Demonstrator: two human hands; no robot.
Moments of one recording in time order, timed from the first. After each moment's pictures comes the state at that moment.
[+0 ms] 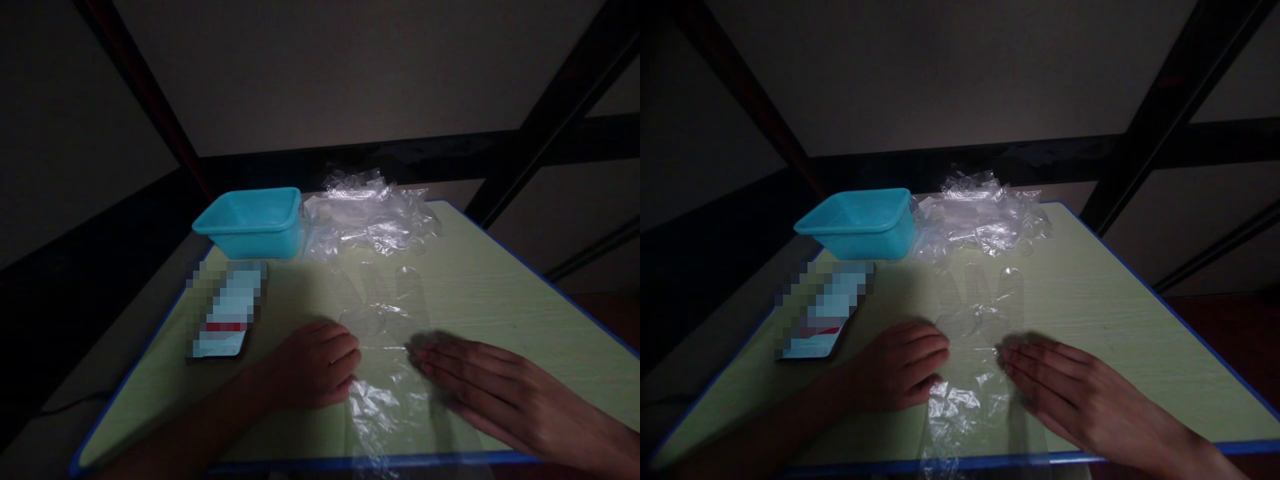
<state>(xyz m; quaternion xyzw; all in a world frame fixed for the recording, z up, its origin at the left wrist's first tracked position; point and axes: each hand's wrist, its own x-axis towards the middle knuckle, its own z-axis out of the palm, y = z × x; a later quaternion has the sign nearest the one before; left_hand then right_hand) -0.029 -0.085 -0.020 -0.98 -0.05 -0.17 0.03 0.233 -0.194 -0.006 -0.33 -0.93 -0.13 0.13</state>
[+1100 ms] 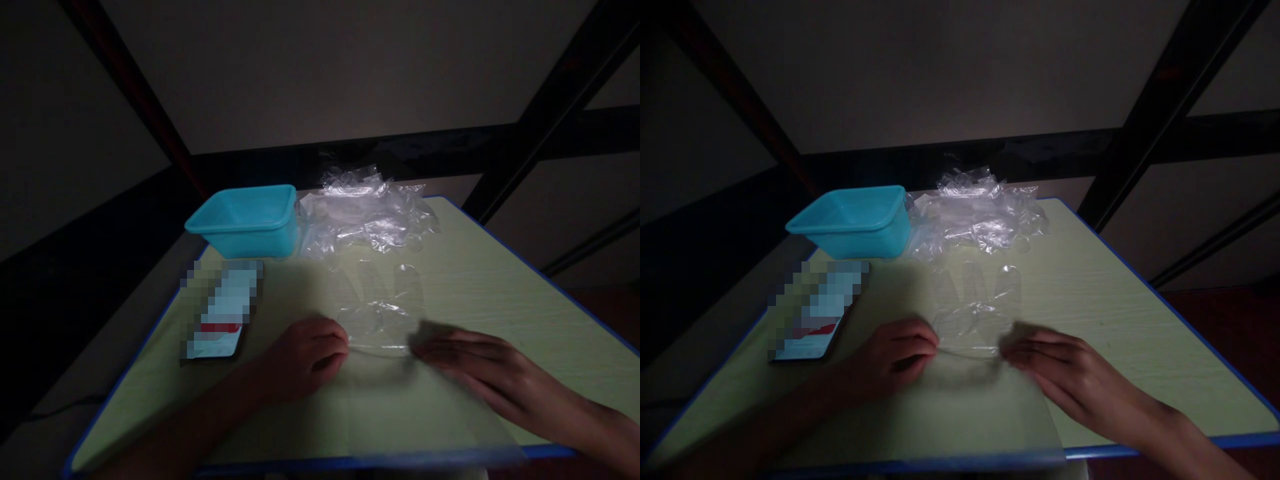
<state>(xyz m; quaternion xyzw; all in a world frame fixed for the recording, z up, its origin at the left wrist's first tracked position) -0.027 -0.081 -0.024 -0.93 -0.10 -0.29 -0.22 0.238 -0.188 -0.009 -0.42 -0.87 0.11 0.24</state>
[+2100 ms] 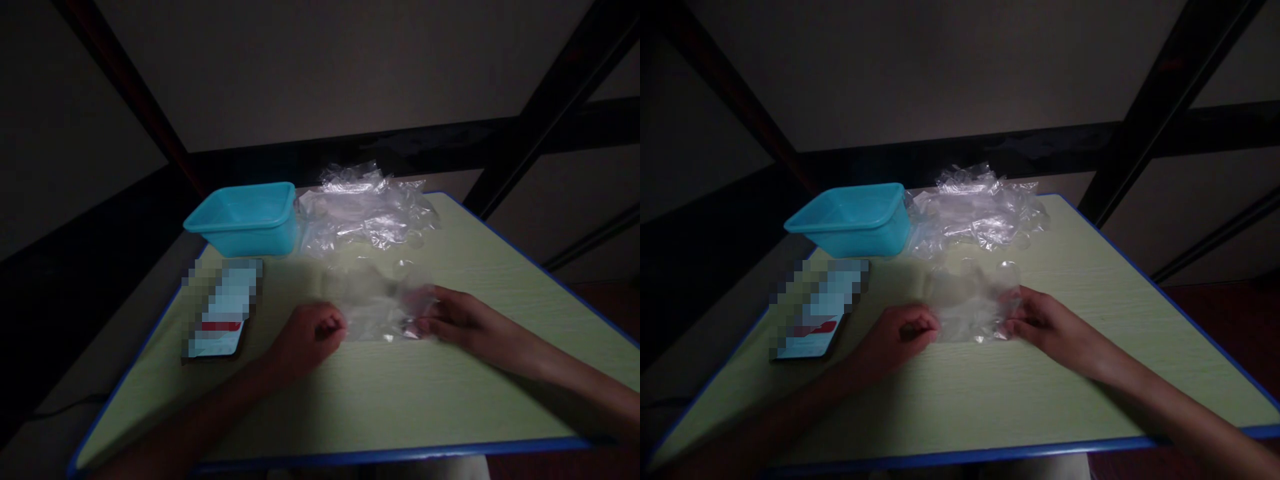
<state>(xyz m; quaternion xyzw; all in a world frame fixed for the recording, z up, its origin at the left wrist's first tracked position) -0.013 -0.076 -0.023 -0.80 -0.33 -0.24 -0.43 0.220 -0.151 -0.001 -0.55 -0.59 0.48 0.34</state>
